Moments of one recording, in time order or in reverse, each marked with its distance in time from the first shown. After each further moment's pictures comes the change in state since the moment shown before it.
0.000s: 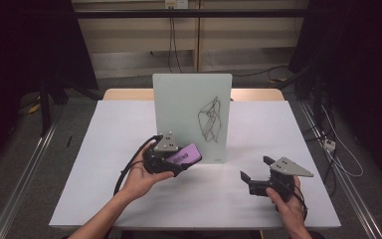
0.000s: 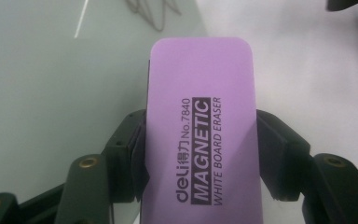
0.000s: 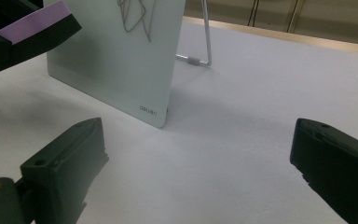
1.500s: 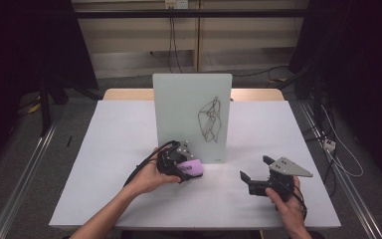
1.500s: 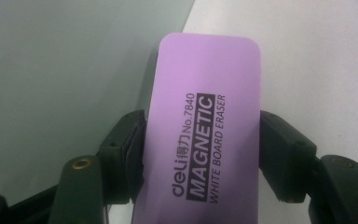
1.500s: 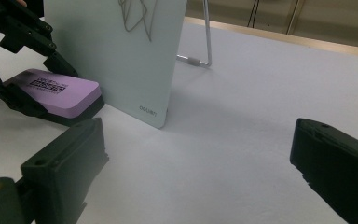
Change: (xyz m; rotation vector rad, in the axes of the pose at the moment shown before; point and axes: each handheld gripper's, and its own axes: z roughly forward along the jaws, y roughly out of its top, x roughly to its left) left arm 0.003 -0.006 0.055 0.324 -0.129 0.084; right arm 0.001 0.000 0.001 0.004 0.002 -0.019
